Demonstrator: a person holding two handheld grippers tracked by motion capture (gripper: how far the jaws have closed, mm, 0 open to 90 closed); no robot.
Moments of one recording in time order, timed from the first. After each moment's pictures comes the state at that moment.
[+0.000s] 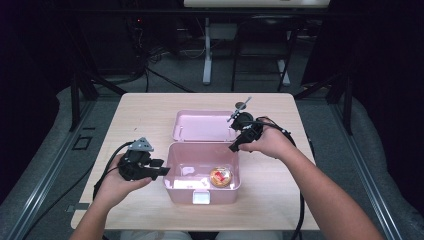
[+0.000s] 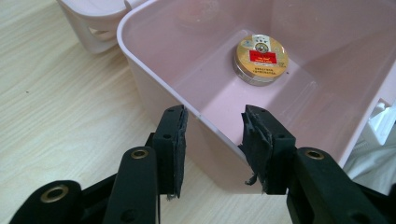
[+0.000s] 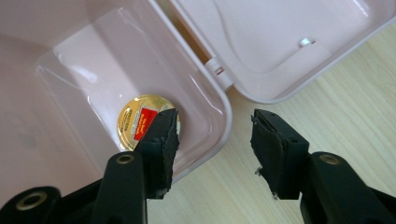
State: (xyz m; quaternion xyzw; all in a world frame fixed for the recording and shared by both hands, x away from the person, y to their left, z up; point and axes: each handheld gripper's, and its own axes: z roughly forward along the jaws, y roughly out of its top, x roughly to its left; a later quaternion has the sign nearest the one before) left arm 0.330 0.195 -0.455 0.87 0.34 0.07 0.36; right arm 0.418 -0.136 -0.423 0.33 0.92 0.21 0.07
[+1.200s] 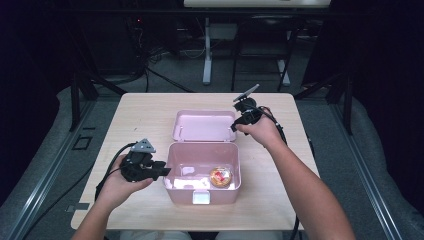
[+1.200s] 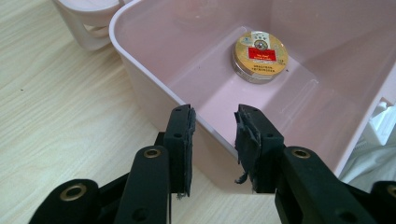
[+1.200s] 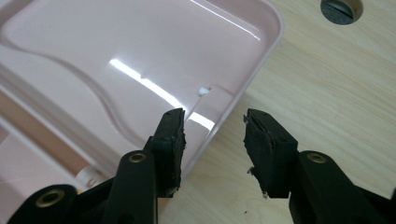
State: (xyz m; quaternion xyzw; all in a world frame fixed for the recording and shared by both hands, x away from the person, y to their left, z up) left arm 0.328 0.191 -0.457 0.87 0.34 0.07 0.36; right arm 0.480 -0.145 -0.440 0.49 0.83 0.24 0.10
